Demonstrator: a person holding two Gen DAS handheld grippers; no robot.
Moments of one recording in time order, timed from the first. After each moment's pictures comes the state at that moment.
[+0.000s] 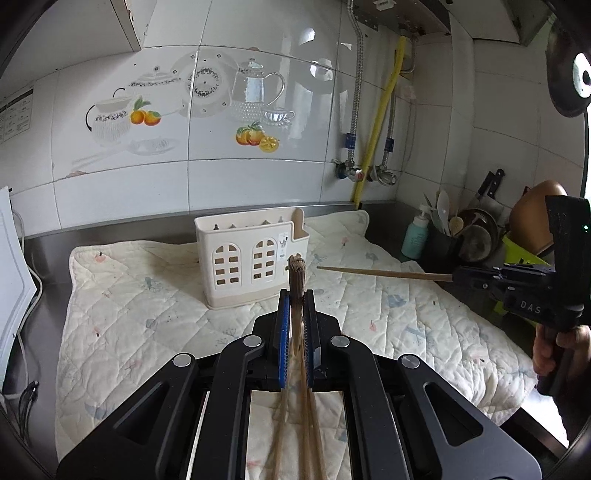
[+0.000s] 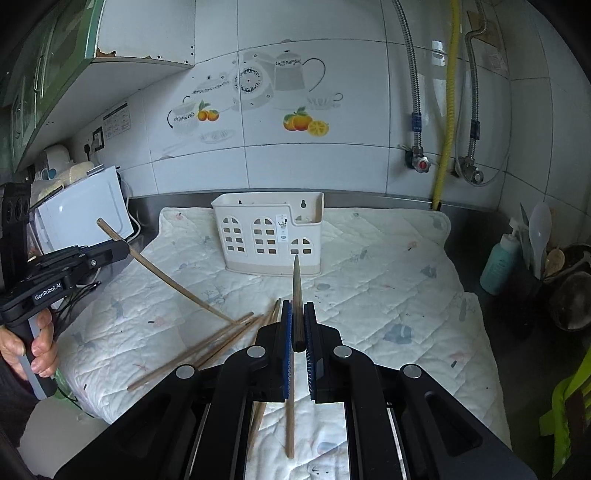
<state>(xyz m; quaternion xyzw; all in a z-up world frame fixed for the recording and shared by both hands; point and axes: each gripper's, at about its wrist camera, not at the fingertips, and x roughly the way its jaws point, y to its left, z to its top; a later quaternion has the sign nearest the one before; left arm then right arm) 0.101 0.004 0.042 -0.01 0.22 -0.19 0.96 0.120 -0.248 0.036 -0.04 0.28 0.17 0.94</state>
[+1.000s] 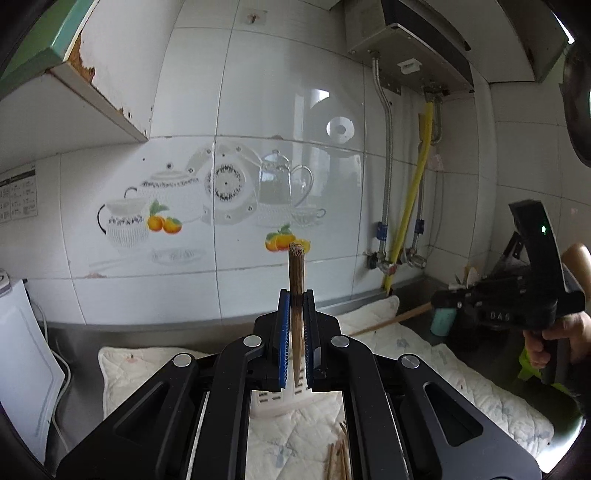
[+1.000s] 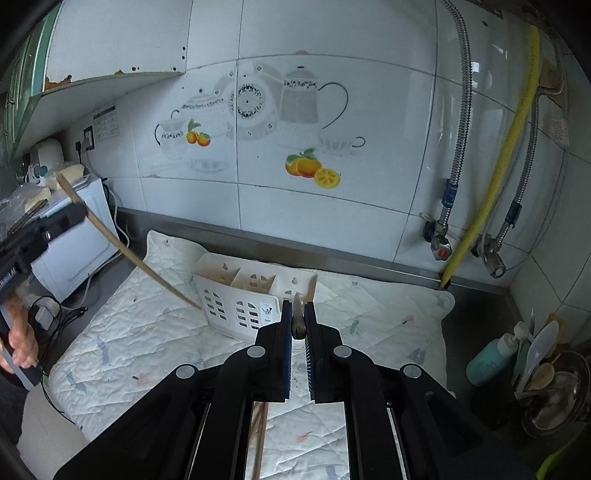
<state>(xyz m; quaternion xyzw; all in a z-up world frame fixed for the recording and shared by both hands) 0.166 0.019 0.161 0.00 0.11 -0.15 0.98 0.250 -0.216 0.135 -0.10 0.31 0.19 0.93</state>
